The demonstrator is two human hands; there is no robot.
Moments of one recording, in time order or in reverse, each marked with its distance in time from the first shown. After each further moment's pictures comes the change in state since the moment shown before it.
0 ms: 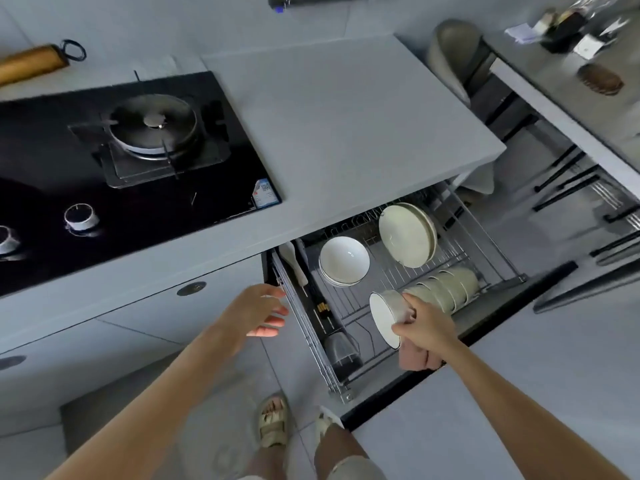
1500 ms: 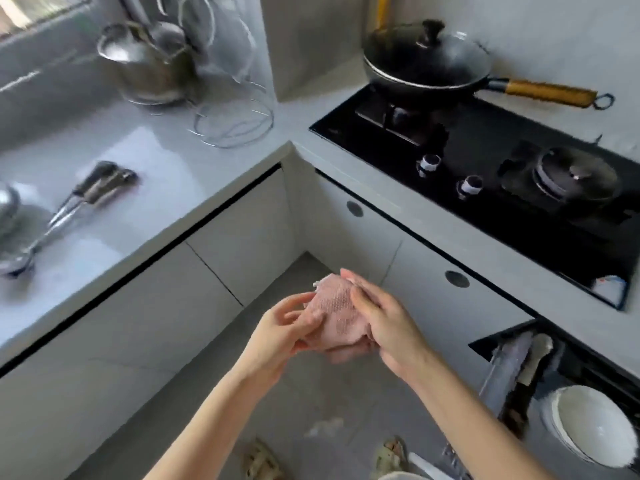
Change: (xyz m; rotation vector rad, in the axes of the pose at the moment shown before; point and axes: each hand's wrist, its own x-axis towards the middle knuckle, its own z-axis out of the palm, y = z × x) left_hand -0.254 -0.222 0.011 -1.055 0.850 0.289; right_hand -0.230 -0.241 0.126 0.528 -1.177 -0.793
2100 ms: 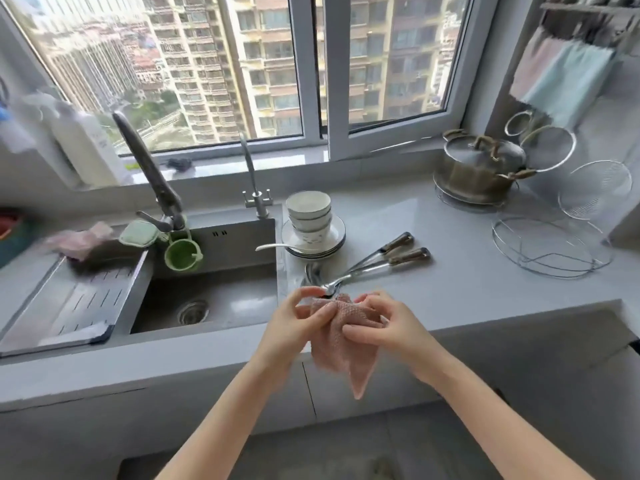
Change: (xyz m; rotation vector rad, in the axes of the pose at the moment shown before) left_hand -0.137 0.084 -0.395 -0.150 0.725 0.393; right_hand 0.108 -0.009 0.445 -0.609 -0.789 -0.247
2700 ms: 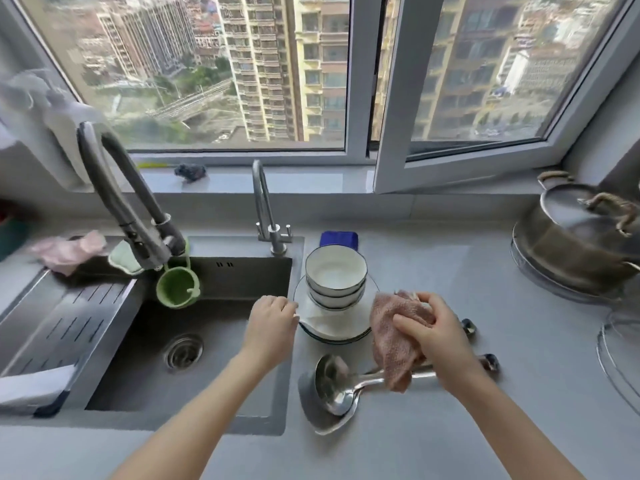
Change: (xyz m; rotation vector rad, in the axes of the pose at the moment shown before) left_hand 0.280 -0.030 -0.099 1.455 0.253 0.352; right_hand 0.250 0.003 -0.072 0.169 0.214 0.162
